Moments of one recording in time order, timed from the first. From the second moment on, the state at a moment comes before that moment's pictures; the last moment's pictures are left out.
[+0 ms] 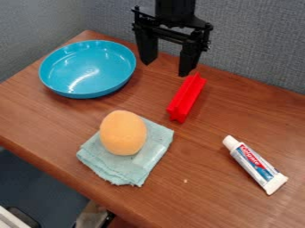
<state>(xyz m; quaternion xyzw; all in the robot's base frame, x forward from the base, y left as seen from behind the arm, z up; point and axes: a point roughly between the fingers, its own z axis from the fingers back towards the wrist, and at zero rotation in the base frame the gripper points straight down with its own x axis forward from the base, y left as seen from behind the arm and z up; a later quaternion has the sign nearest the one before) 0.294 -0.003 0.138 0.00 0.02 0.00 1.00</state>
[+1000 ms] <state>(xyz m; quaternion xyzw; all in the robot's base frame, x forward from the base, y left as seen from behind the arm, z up) 0.261 0.014 0.083 0.01 0.07 0.06 1.00</state>
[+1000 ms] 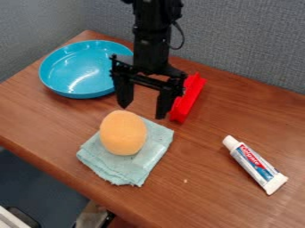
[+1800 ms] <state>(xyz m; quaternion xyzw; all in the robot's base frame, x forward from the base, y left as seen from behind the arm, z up) 0.250 0.021 0.071 0.02 0.08 0.08 0.99</state>
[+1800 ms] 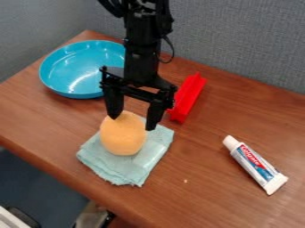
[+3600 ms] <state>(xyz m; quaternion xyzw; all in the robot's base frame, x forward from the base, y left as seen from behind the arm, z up) 0.227 0.029 0.039 0.05 0.09 0.16 0.98</state>
